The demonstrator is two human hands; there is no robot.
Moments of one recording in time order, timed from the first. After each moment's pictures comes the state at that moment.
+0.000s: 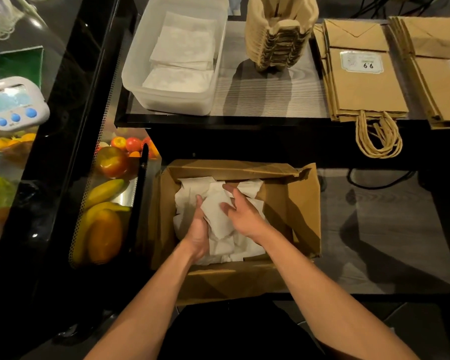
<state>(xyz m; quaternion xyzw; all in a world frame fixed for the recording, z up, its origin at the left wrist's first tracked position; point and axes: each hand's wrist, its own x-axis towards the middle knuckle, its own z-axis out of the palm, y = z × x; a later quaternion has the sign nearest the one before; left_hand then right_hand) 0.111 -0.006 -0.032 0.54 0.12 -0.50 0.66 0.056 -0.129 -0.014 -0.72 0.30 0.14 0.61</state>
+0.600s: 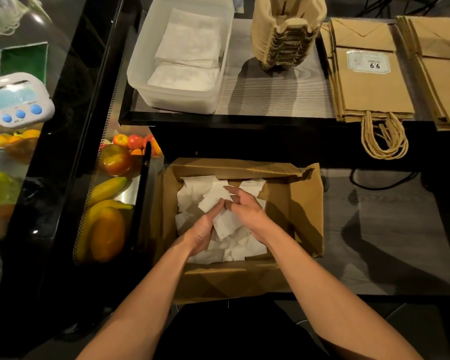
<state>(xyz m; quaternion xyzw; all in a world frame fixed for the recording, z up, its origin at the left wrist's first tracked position) 0.120 -0.004 -0.034 0.61 0.01 -0.53 0.59 0.063 -0.133 -0.018 -0.65 0.35 0.11 0.66</state>
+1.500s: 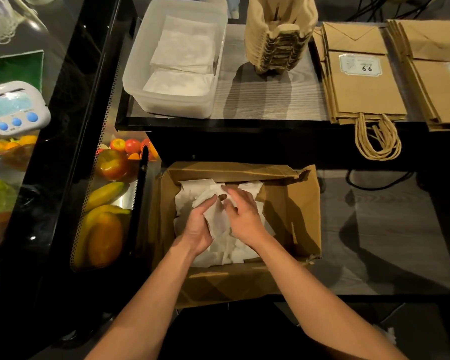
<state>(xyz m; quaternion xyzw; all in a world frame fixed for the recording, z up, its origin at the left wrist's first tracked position) 0.129 -0.009 -0.027 0.46 0.14 -0.52 0.71 0.052 -0.123 -0.033 -0.82 0.28 0.00 0.50</state>
